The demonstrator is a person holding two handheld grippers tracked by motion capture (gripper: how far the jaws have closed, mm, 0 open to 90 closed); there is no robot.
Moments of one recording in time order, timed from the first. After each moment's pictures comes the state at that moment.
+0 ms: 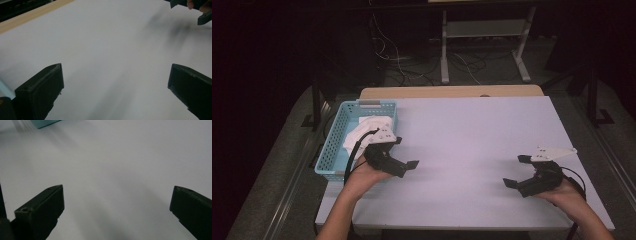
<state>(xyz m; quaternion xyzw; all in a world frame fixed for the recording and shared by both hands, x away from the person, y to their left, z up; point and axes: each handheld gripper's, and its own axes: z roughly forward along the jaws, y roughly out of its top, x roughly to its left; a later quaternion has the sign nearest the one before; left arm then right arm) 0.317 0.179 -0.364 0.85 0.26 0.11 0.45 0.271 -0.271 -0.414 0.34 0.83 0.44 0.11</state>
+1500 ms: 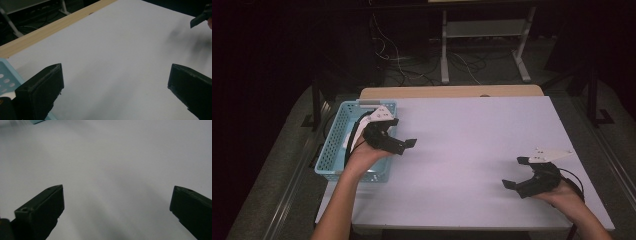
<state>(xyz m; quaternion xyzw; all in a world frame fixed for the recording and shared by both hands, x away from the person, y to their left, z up) 0.362 0.184 -0.343 0.83 0.28 0.14 0.46 0.272 -0.270 -0.423 0.34 0.83 0.43 0.11</state>
